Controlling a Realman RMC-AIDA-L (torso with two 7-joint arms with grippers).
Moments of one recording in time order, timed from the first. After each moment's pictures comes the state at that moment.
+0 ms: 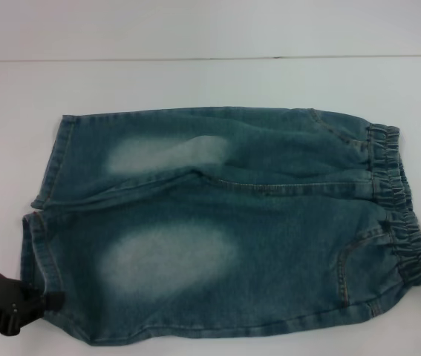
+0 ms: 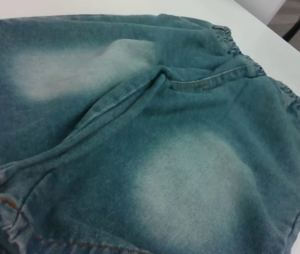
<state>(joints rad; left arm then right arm) -0.31 -2.17 0.48 1.08 2.46 1.81 -1.67 0.27 1.98 -0.37 -0.66 -2.25 -1.67 1.76</state>
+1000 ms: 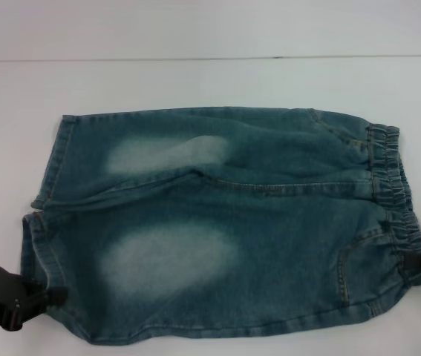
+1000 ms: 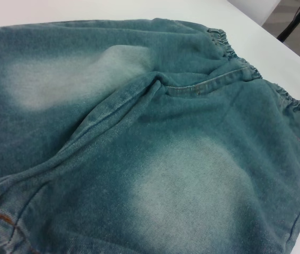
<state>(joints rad) -0.33 -2.17 0.48 1.08 2.45 1.81 -1.67 0.32 1.99 -0.41 -0.65 -2.30 -1.59 1.79</state>
